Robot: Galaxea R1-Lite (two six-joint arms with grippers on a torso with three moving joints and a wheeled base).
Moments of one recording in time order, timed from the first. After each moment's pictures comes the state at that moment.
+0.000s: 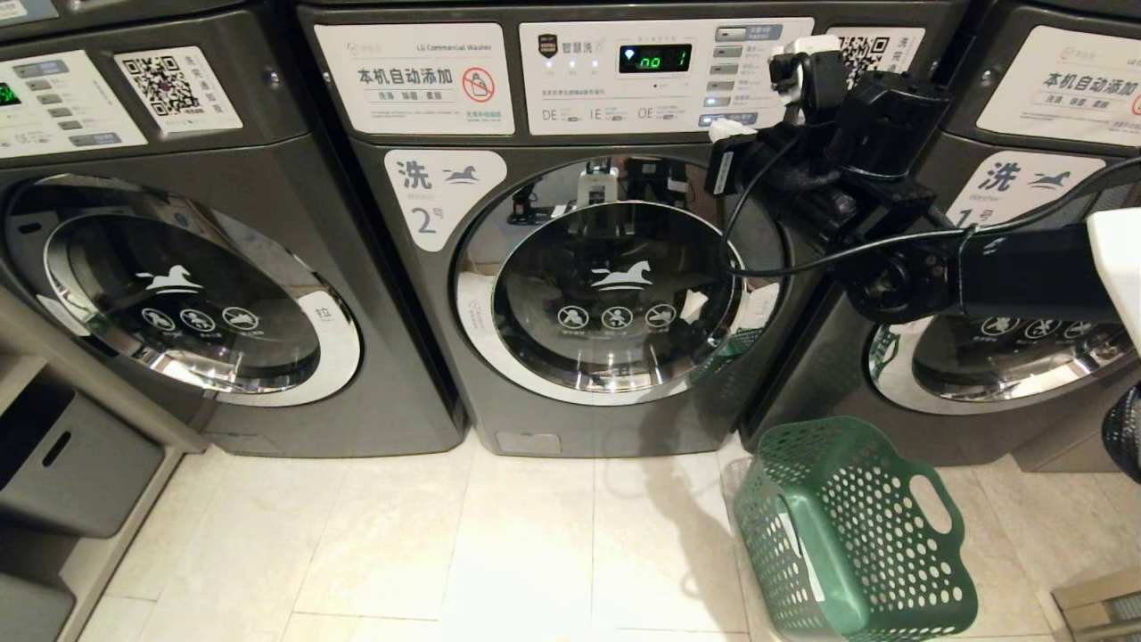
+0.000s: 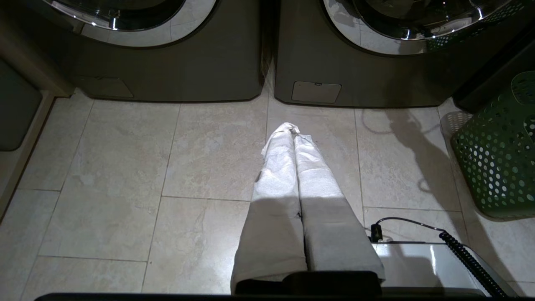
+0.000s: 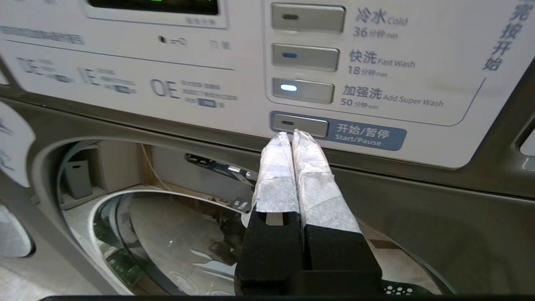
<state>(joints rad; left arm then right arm) 0.00 0.00 -0.06 0.16 0.01 -0.01 0.37 2.11 -1.76 -0.72 -0.04 -0.10</state>
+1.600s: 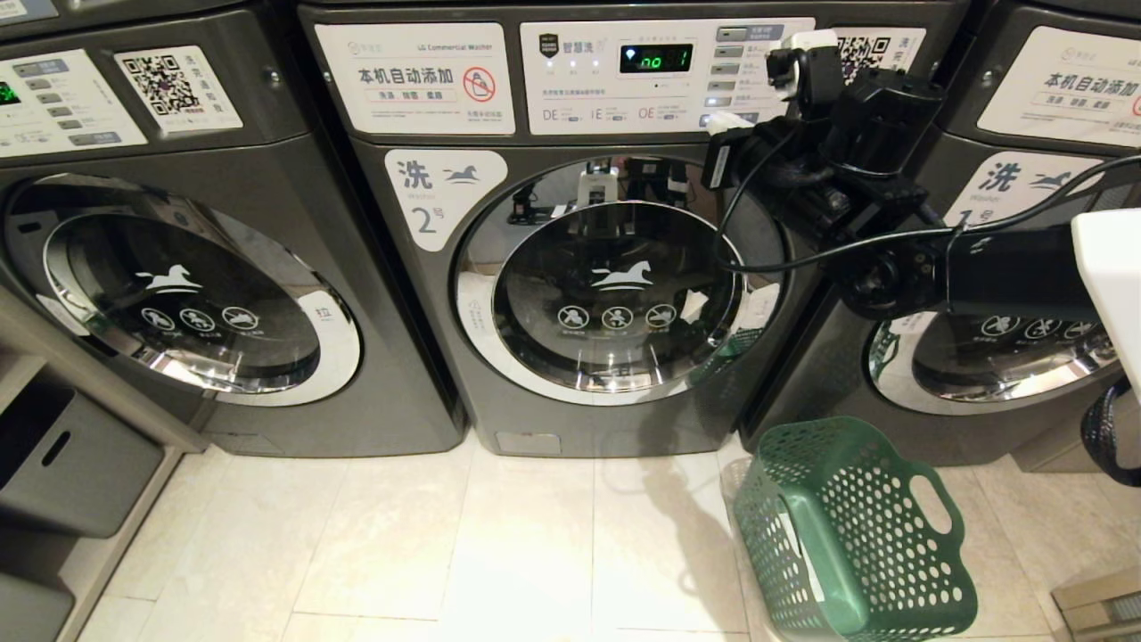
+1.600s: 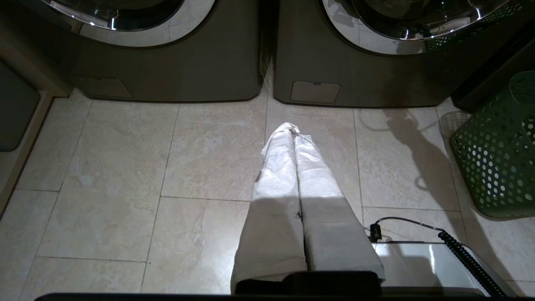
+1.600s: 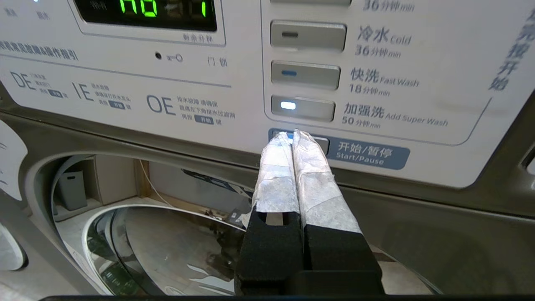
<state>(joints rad) 0.00 0.00 -0.06 0.16 0.01 -0.01 0.37 2.15 -1.83 -0.72 -0.04 -0.10</state>
